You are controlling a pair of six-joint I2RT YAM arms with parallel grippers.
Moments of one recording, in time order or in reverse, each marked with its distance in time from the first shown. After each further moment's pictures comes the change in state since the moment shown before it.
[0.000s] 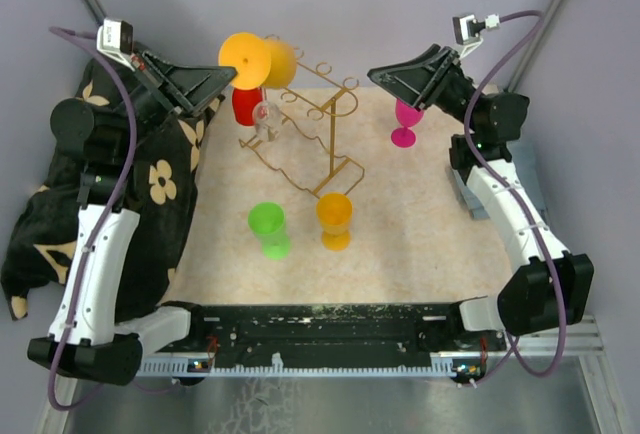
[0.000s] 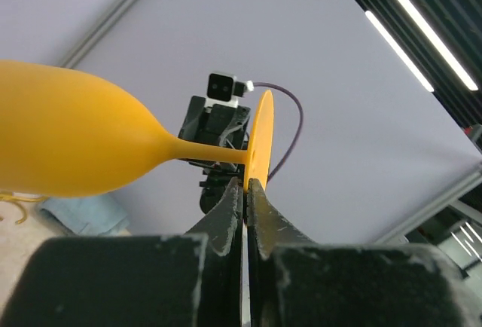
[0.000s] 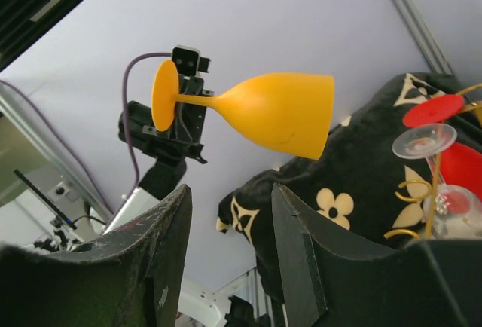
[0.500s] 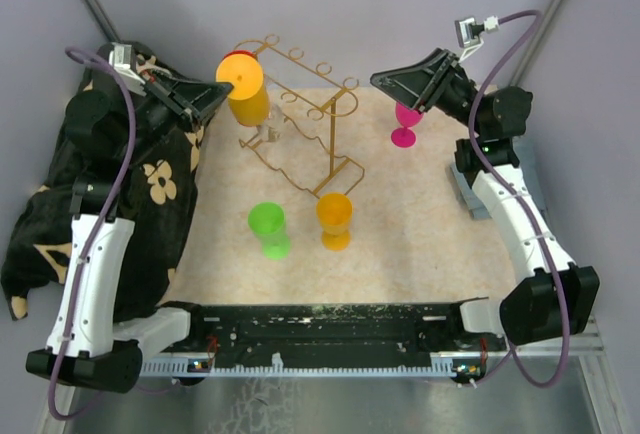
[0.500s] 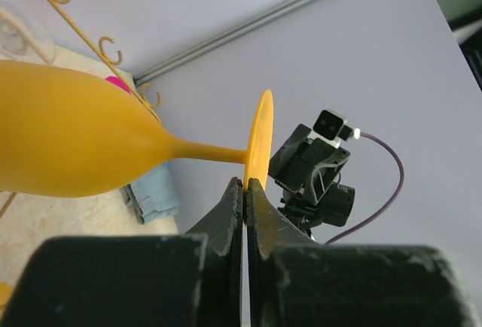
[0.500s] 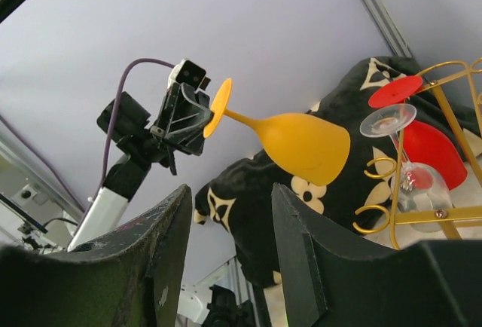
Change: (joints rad) left arm 0.015 -0.044 0.018 -0.526 -0.233 0.183; right arm -0.018 -0.043 0.000 -0.214 -0.008 -0.148
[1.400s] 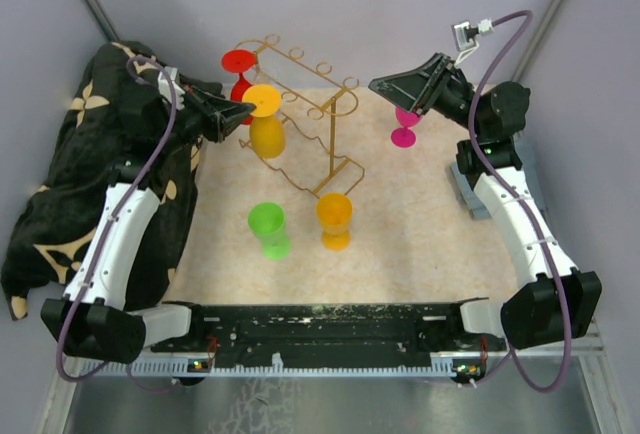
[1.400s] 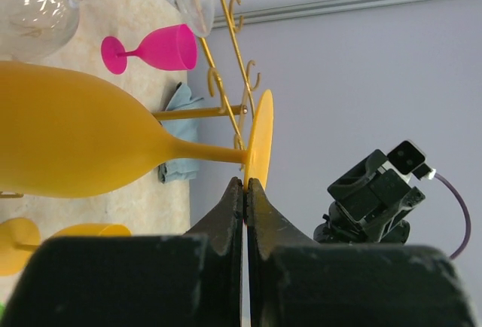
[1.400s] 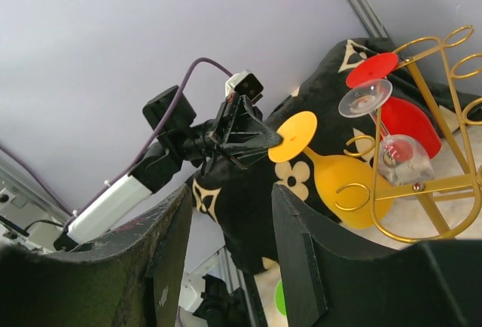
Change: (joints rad) left arm 0.000 0.128 -0.152 -0.014 0.028 -0.061; right arm 0.000 -0.024 0.000 -0.154 0.000 -0.098
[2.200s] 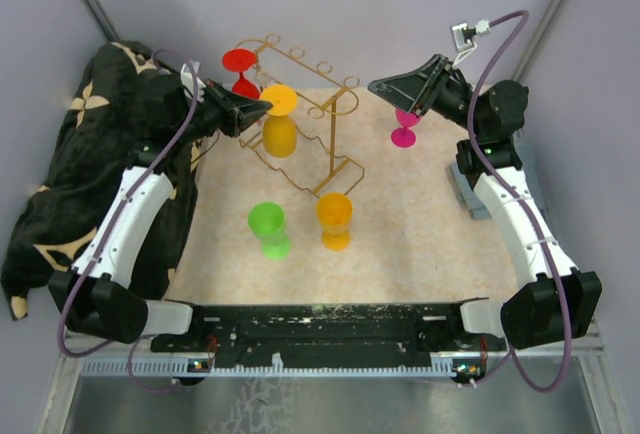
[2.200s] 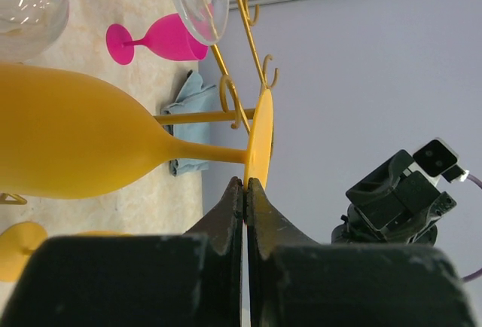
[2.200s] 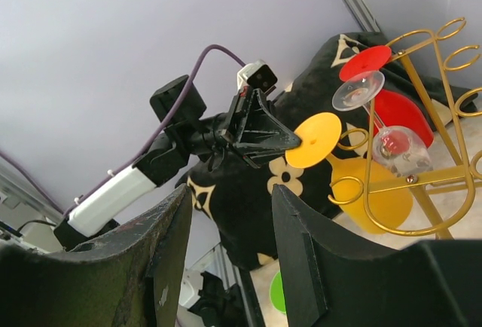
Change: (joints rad) left arm -0.079 0.119 0.057 0.009 -0.020 0.046; right arm 0.000 0.000 0.001 -0.043 0.000 -0.034
